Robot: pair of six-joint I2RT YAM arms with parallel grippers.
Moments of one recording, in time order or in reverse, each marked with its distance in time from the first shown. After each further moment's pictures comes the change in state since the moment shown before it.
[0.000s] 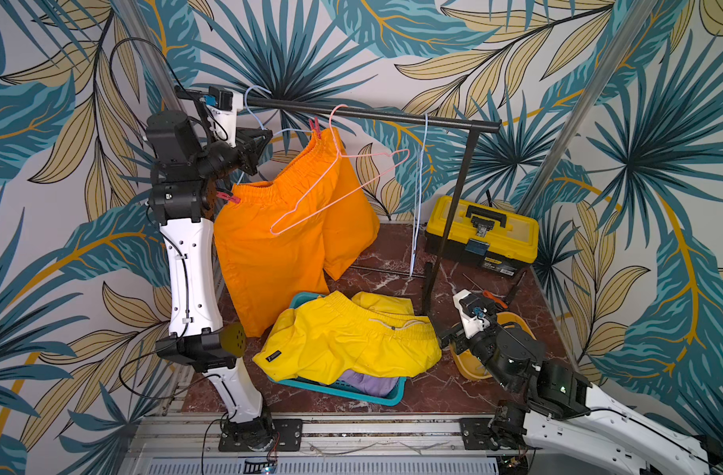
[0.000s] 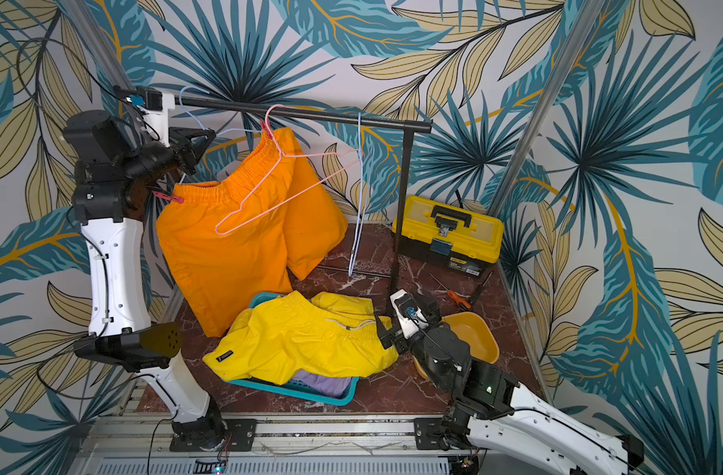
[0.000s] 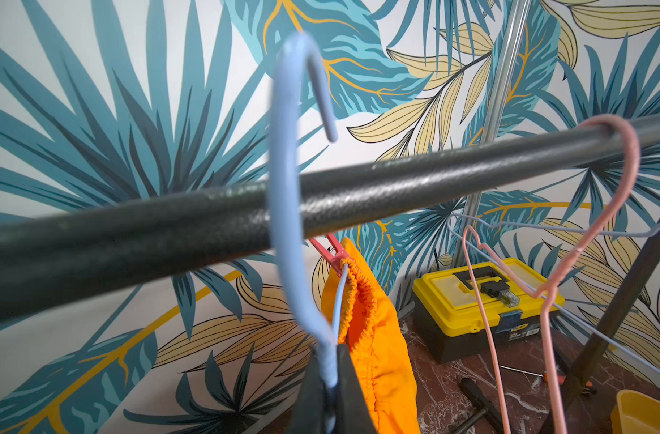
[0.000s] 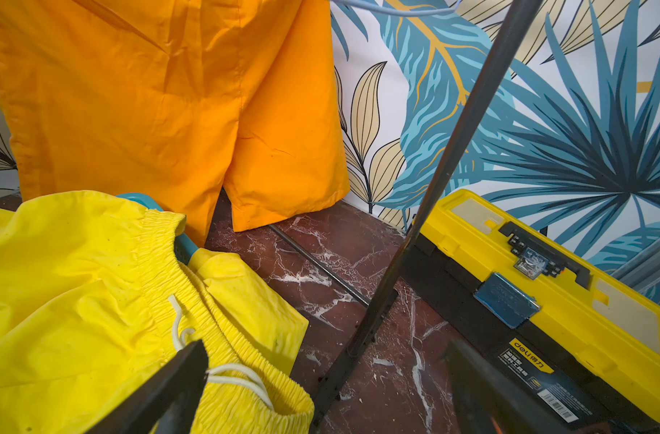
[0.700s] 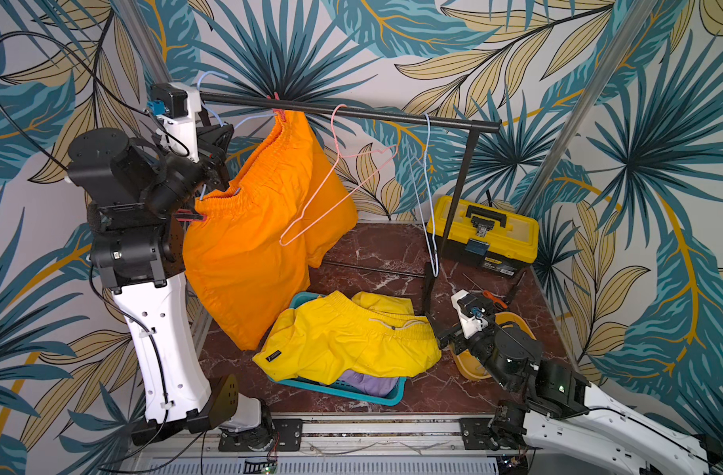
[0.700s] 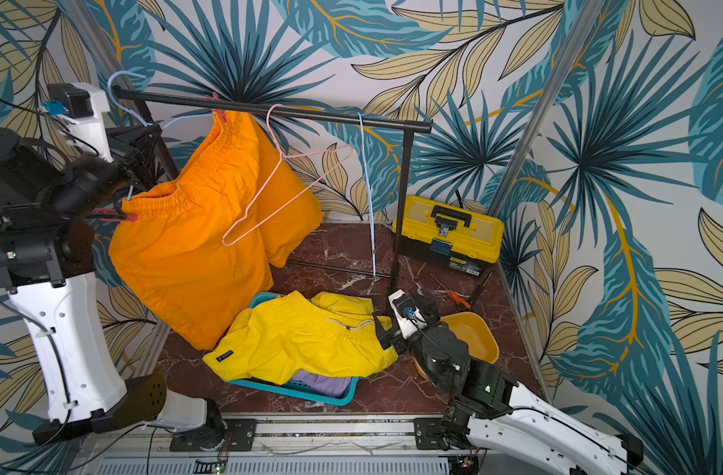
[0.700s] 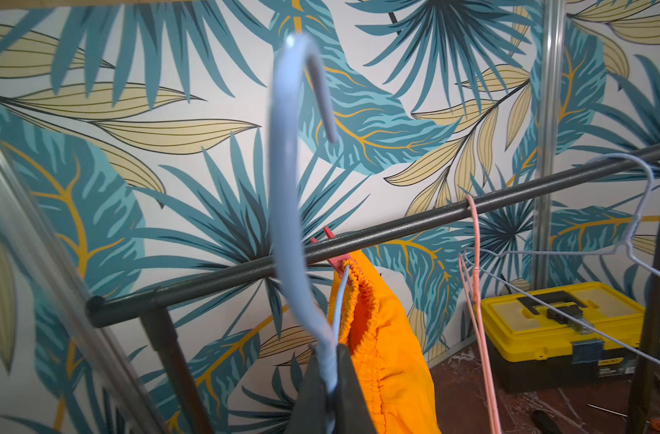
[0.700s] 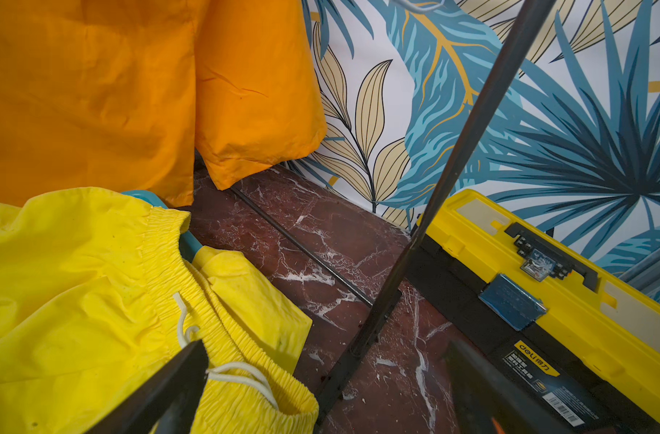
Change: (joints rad) left arm 0.061 -0.388 -0.200 -0.068 -0.228 0.132; right arm 0.000 0.013 0.000 0.001 -0.016 0.000
